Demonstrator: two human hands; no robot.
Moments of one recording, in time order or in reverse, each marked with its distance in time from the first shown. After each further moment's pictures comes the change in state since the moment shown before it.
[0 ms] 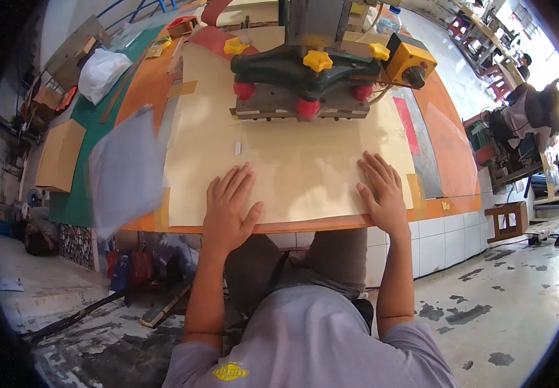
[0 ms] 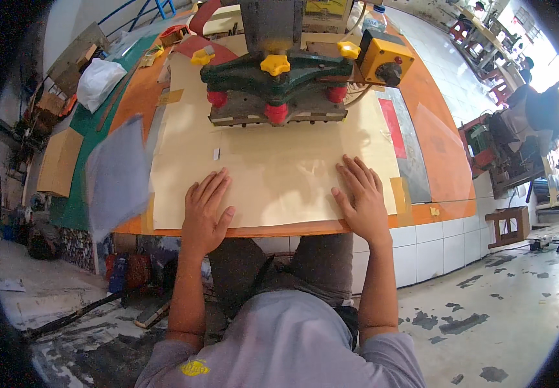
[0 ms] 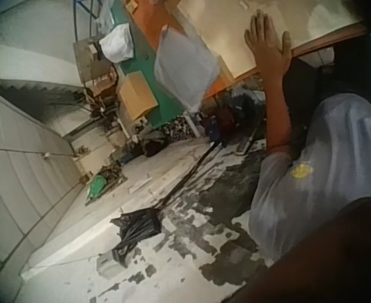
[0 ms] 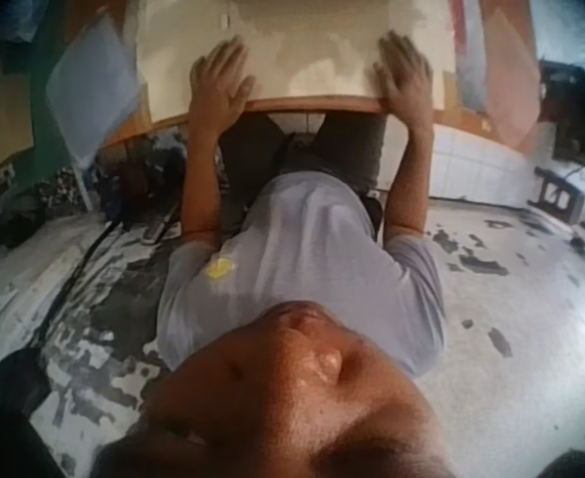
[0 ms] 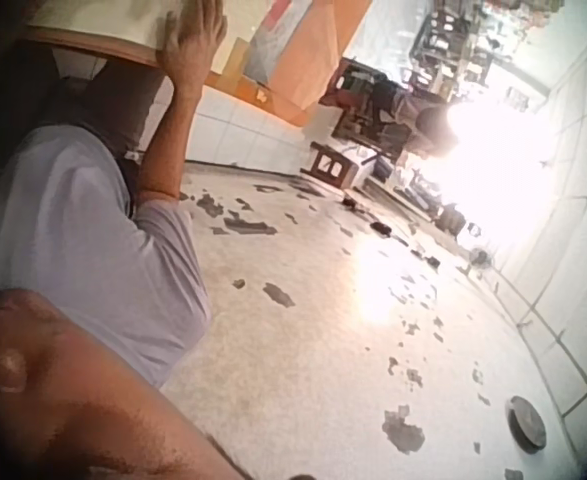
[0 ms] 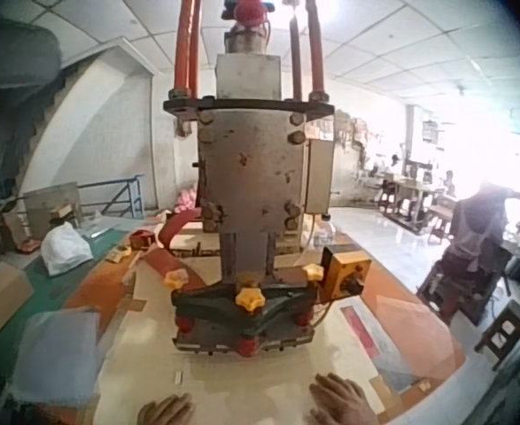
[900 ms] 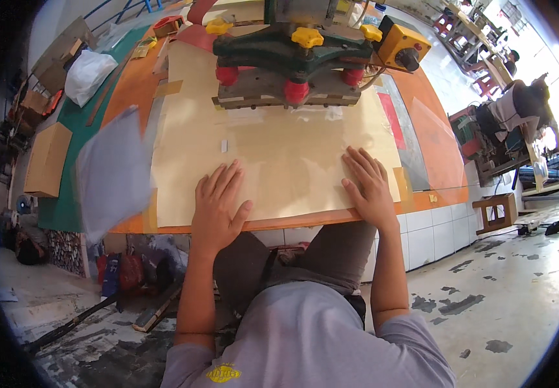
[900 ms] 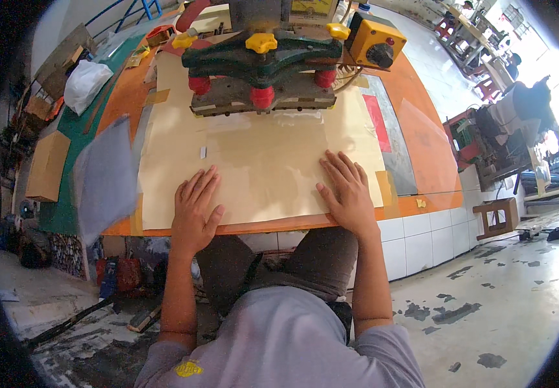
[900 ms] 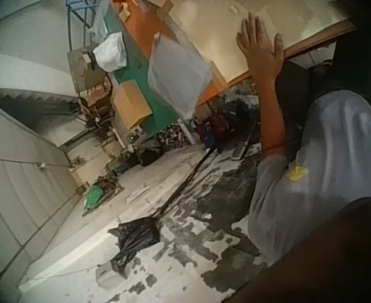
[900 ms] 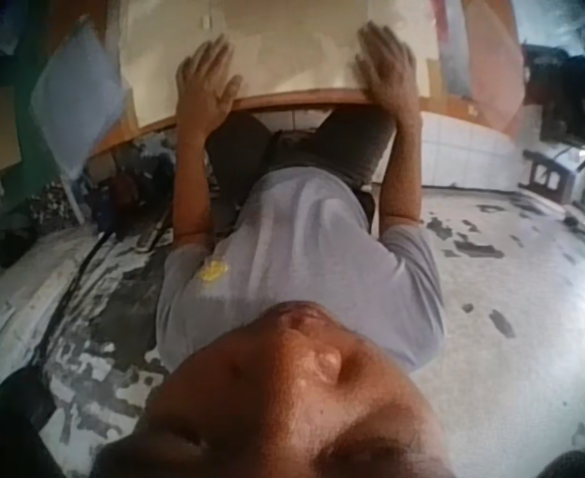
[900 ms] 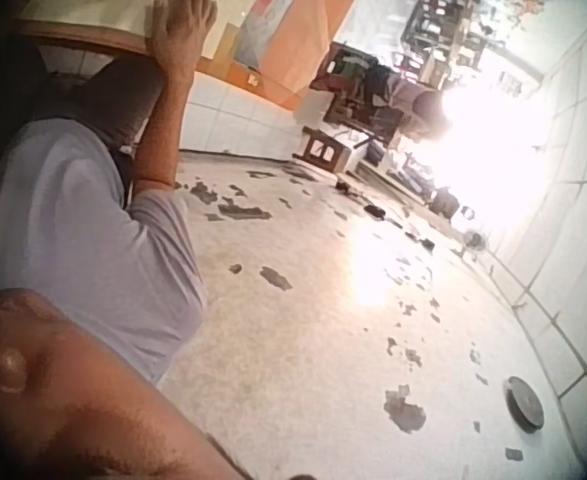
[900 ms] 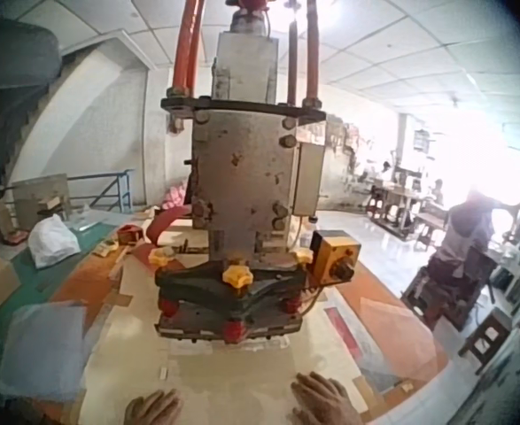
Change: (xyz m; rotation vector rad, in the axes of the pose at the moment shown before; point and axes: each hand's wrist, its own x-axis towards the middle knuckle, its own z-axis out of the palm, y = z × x) left_hand 0.001 -0.001 0.001 -0.006 0.004 0.053; right_hand 0.001 -0.003 -0.003 -0.022 -0.032 -0.034
